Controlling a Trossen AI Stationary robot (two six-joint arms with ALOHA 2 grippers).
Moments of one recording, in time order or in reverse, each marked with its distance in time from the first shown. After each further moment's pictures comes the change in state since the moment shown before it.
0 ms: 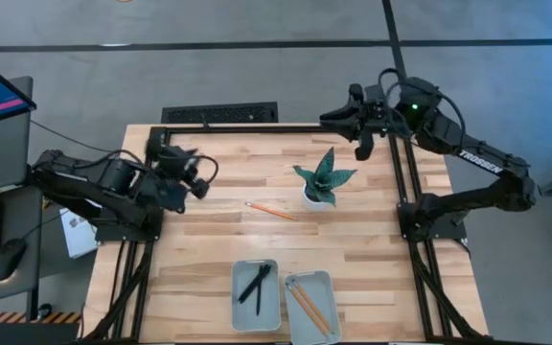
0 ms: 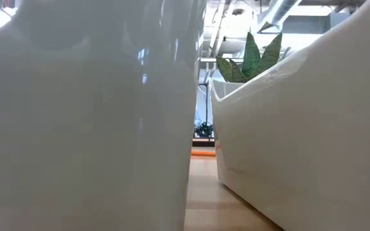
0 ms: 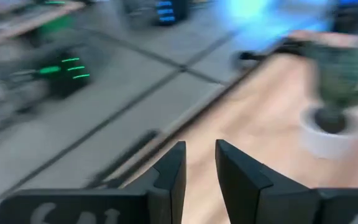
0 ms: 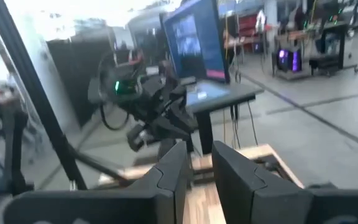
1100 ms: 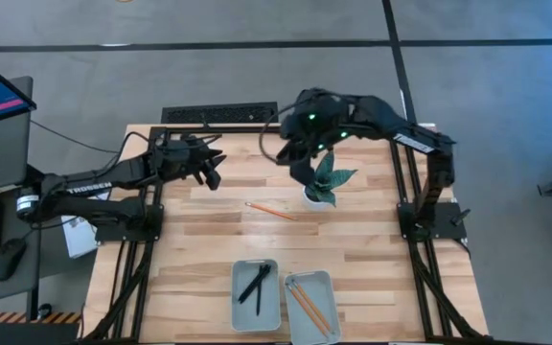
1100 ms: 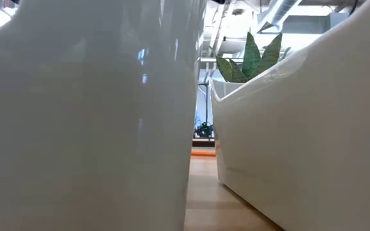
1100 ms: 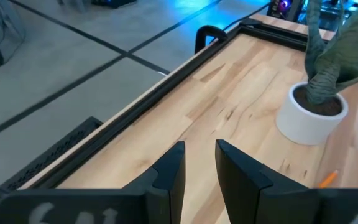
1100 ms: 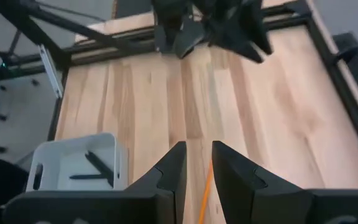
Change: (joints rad) left arm 0.597 -0.154 -0.547 0.806 0.777 0.442; right arm 0.262 0.698 0.934 -1.011 0.231 -0.149
